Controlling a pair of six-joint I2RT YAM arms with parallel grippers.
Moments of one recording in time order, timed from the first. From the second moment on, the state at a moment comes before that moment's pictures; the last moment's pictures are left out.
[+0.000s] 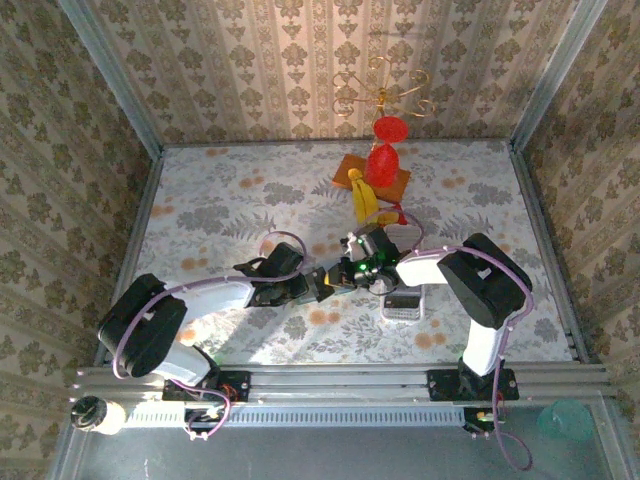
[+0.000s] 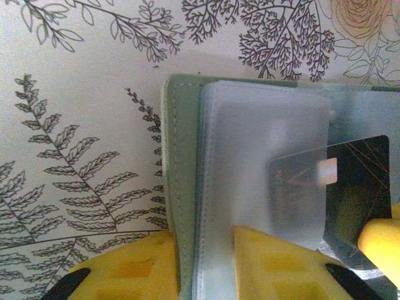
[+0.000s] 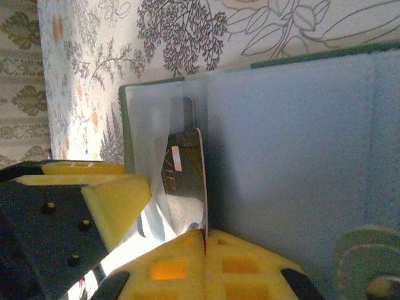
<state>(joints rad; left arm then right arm) -0.79 1.47 0.64 -0.24 0.00 -1.05 0.59 1.82 0.79 0.21 -0.60 0.77</state>
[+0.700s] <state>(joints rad) -0.79 1.45 0.61 -0.20 0.00 -1.07 0.60 1.87 0.80 0.31 -0.58 0.87</state>
